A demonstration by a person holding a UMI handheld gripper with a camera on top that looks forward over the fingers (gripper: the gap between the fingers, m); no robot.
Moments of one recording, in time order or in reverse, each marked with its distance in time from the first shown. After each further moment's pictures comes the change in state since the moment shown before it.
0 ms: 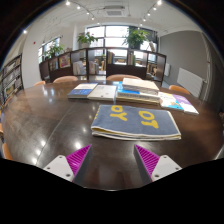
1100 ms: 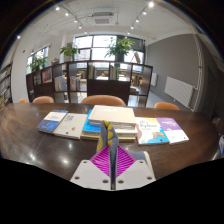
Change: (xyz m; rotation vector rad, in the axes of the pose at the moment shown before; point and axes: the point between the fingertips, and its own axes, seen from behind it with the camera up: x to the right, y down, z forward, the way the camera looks) arm 0.140 -0.167 0.086 0.122 0.133 0.037
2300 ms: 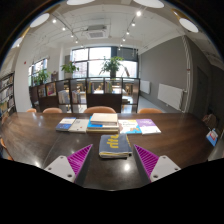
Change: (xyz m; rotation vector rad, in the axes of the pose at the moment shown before) arm 0.064 0.025 -0.309 0.114 0.009 0.056
